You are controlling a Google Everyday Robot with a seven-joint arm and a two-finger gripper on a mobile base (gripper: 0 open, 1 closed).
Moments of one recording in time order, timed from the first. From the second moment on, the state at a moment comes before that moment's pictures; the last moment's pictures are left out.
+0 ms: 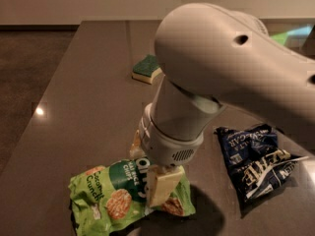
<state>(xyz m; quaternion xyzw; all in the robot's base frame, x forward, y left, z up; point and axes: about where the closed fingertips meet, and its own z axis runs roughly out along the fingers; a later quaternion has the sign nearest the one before) 0.333 0.020 0.859 -0.82 0.55 0.11 0.12</state>
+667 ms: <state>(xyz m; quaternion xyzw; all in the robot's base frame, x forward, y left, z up) 0.374 0.032 0.894 -0.82 0.54 0.08 0.15</state>
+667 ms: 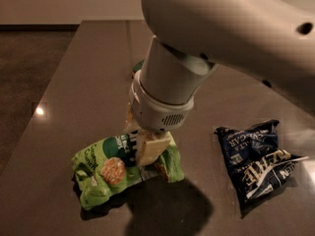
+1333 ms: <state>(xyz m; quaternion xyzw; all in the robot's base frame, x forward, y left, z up) 0.501 0.021 0.933 -0.80 0.57 0.02 0.18</state>
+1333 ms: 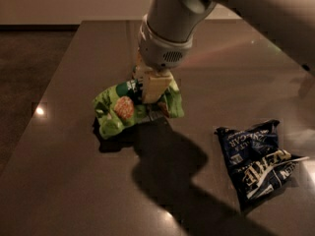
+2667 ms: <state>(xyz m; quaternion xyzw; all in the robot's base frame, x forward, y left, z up) 0.580 -0.032 0.932 -0.79 0.59 -0.01 0.17</state>
